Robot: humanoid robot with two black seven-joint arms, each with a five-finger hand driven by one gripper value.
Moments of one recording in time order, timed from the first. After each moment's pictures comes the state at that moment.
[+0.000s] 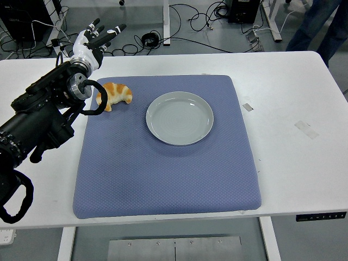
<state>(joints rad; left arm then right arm) -1.11 0.03 -0.65 -0.43 0.03 0.21 -0.16 -0.10 0.00 0.03 0.12 -0.10 -0.11 0.25</state>
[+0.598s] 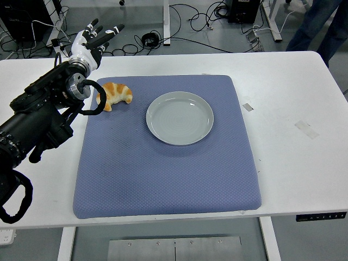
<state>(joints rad) -1.11 0.04 -0.65 -0.42 0.03 0.21 -0.16 -0.10 0.00 0.03 0.12 -0.10 -0.11 0.25</state>
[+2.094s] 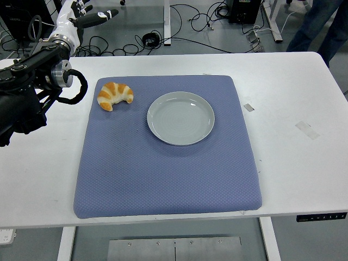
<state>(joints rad) -1.24 0.17 -0.25 -0.49 0.02 0.22 -0.23 -0.10 0.00 0.03 0.12 -0.10 -0.11 0.25</state>
